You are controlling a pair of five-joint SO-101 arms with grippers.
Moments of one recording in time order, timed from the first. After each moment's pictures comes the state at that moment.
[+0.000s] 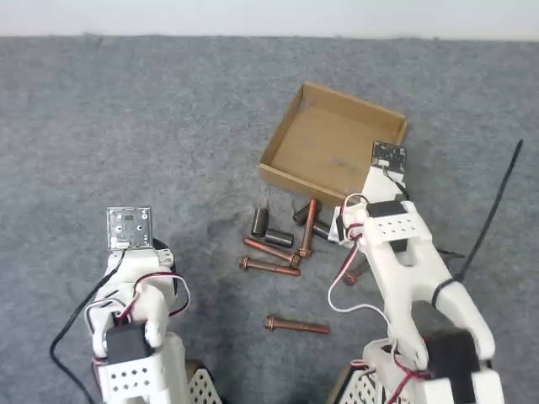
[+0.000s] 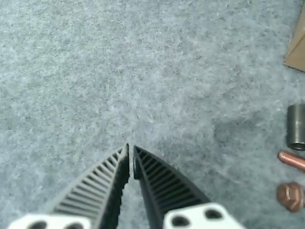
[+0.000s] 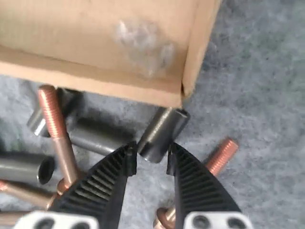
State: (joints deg) left arm -17.1 -103.3 94.5 65.8 -1.9; right arm -14.0 -13.5 48.8 48.1 -24.1
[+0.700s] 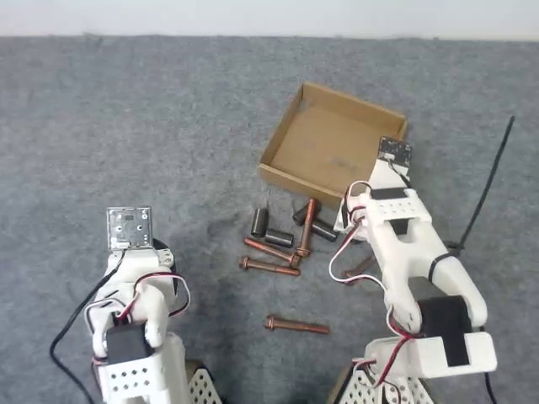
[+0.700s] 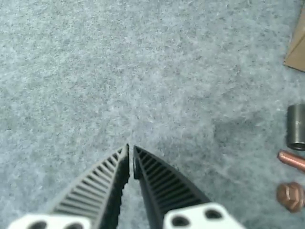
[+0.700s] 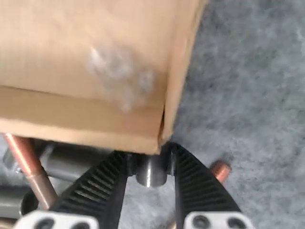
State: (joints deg) left arm -17.0 -103.3 94.5 65.8 -1.9; right arm -10.7 -3.2 42.3 46.8 -24.1
